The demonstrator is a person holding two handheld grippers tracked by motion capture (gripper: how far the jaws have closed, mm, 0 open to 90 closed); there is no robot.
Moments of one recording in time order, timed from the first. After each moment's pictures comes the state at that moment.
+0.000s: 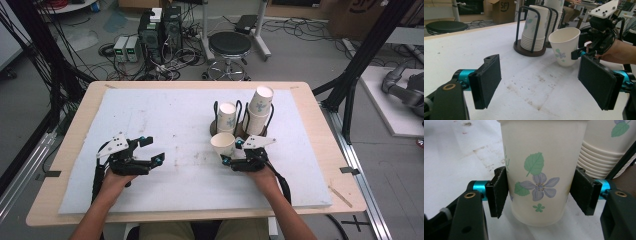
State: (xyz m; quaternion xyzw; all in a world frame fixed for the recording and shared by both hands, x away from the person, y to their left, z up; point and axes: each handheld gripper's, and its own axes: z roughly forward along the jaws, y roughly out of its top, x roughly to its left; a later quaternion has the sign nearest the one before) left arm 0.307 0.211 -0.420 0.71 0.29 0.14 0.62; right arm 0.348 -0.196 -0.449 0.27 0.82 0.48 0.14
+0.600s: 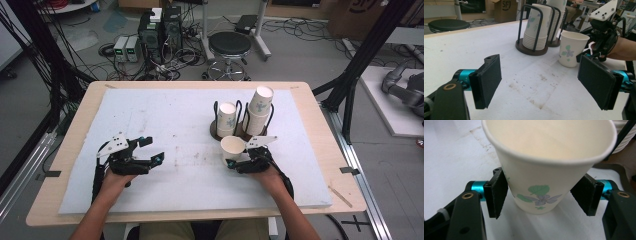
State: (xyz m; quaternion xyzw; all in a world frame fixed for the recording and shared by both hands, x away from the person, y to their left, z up) left arm 0.308 0.212 -0.421 0.71 0.30 0.15 0.61; right arm 0.350 -0.210 -0.450 0.28 0.85 0.43 0.10
